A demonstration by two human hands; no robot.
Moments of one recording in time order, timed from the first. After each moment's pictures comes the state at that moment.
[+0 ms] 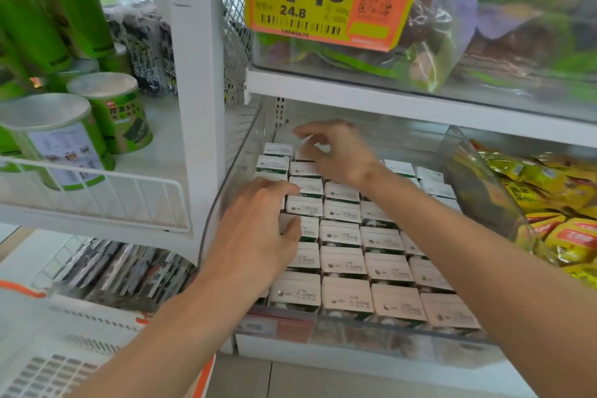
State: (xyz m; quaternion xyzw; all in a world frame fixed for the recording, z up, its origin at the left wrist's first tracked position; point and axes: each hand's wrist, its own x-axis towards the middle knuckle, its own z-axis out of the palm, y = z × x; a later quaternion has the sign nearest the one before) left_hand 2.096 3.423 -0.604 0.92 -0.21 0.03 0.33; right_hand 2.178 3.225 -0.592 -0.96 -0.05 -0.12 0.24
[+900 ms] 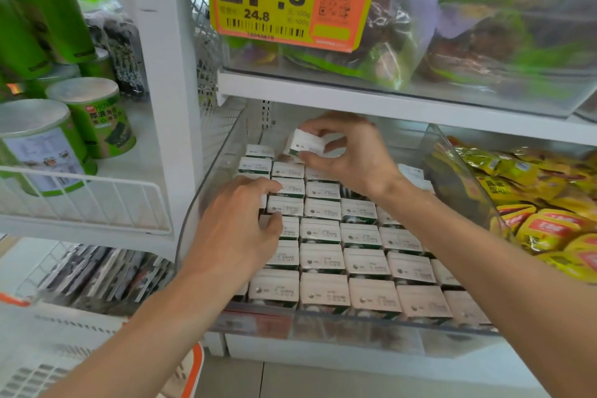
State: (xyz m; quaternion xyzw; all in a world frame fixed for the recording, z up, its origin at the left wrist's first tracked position) left_hand 2.097 3.420 -0.602 0.91 -0.20 0.04 0.35; right_hand 2.134 3.200 -0.580 -0.92 -0.08 -0.22 0.32
